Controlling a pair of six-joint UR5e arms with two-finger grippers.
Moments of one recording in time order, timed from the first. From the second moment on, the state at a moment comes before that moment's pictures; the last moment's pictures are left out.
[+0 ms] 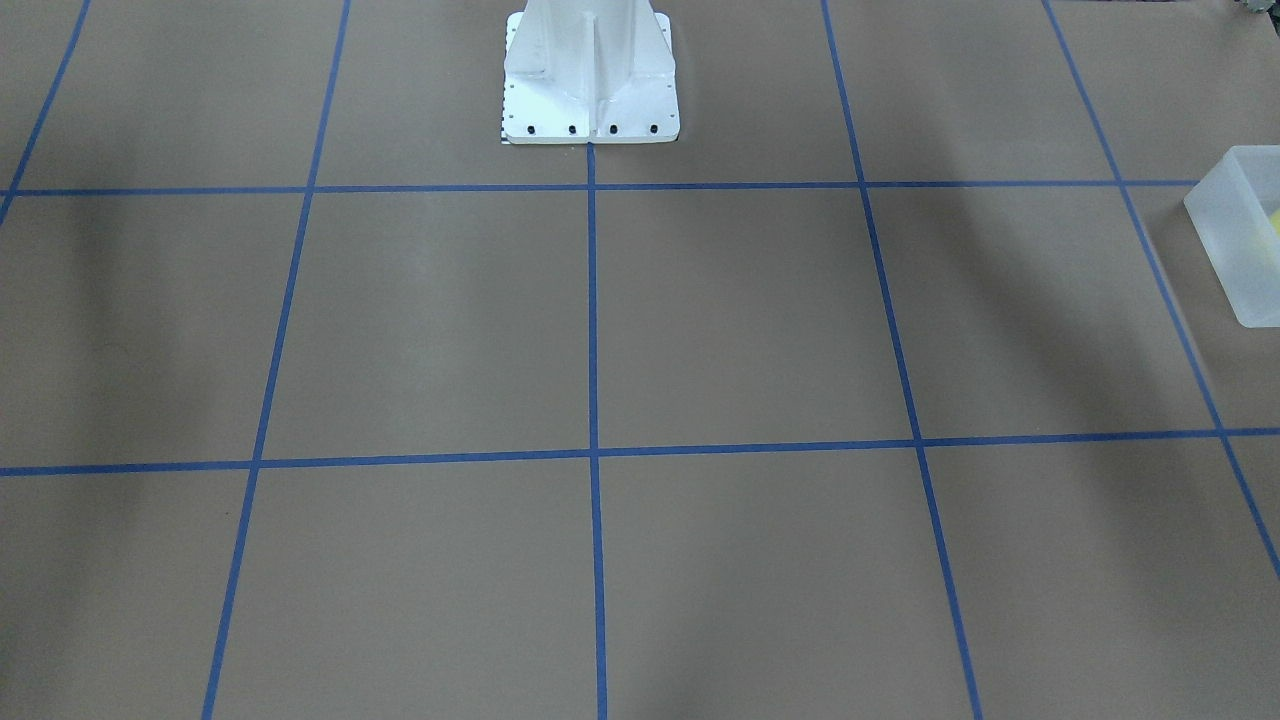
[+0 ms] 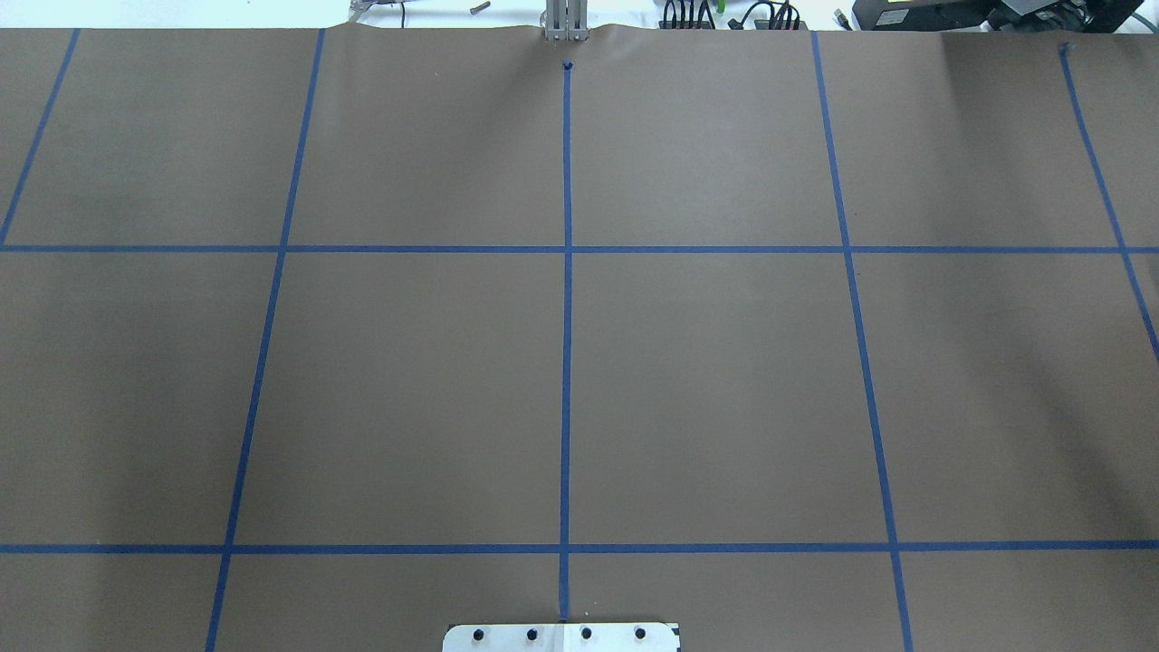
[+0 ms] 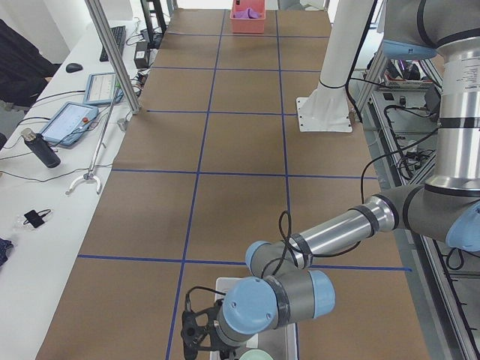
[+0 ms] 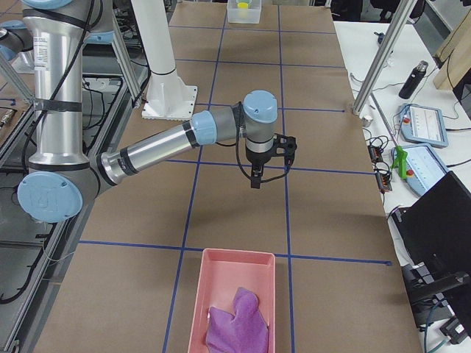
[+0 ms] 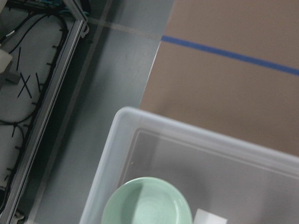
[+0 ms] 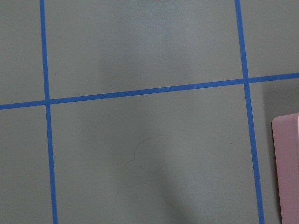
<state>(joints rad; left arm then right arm) -1.96 -1.54 -1.40 -1.78 -2.31 0.08 1.44 -1.63 2.06 -1.77 2.39 0.37</state>
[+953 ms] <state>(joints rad) -1.58 -1.56 -1.76 -1.68 -2.36 -0.13 1.51 -1.71 1.96 -1.76 2.35 0.30</state>
